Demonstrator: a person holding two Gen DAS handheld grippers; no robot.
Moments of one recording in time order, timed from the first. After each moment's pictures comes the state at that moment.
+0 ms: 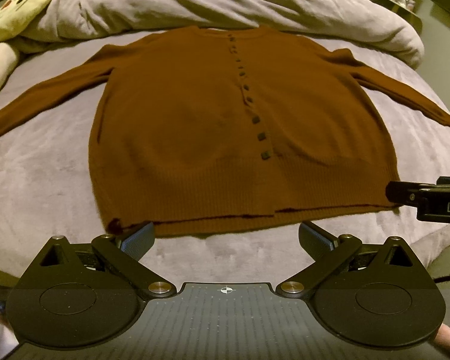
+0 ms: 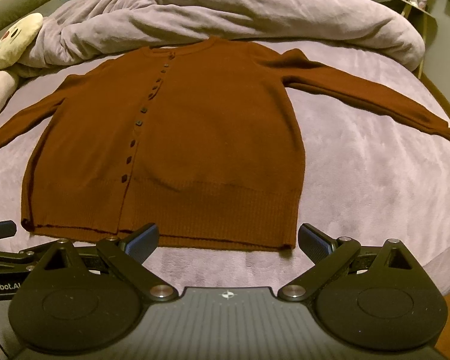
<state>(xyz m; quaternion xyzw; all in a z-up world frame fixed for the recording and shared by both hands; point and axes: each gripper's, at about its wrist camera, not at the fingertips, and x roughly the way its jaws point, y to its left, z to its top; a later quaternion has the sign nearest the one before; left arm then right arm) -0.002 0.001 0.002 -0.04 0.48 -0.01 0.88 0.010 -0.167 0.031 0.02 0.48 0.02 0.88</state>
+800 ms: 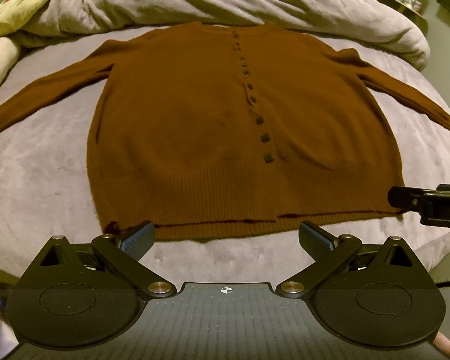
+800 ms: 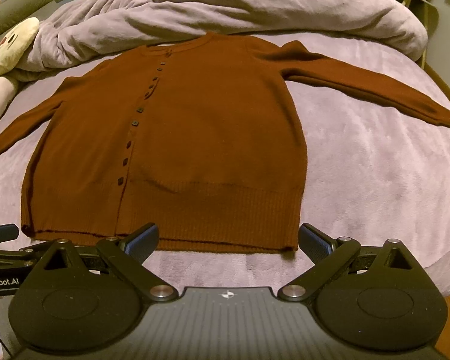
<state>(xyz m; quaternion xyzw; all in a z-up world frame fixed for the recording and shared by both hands) 0.009 0.001 -0.001 -0.04 0.49 0.00 0.87 0.019 -0.176 0.023 0.03 0.49 0.03 0.87</state>
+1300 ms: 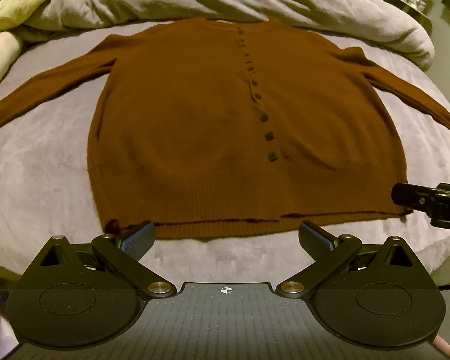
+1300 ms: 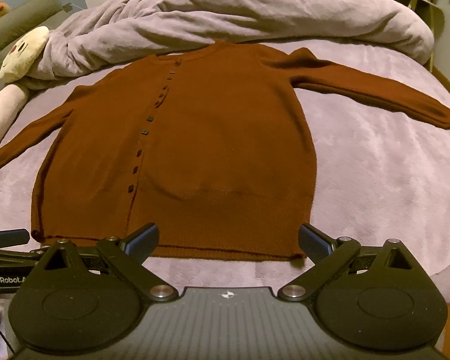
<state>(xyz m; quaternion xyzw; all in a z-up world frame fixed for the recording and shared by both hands) 0.012 0.003 -0.005 -0.04 0.48 0.01 0.87 0.018 -0.178 0.020 0.05 0.47 0.05 0.88</state>
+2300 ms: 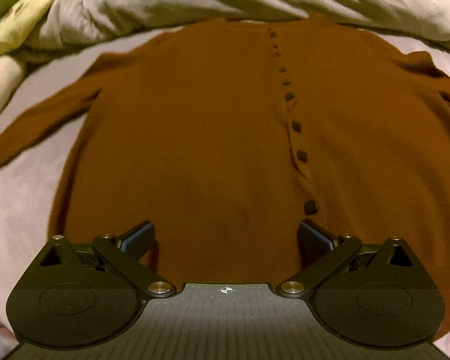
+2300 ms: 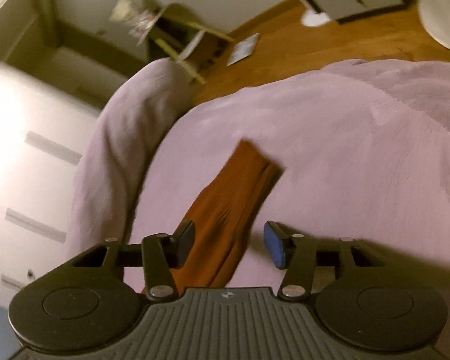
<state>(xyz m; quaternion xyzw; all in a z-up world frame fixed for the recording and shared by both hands) 0.150 -0.010 -0.059 0.00 0.48 0.09 0.87 0.125 -0.587 -0.073 0.55 0.20 -0.24 0.78</state>
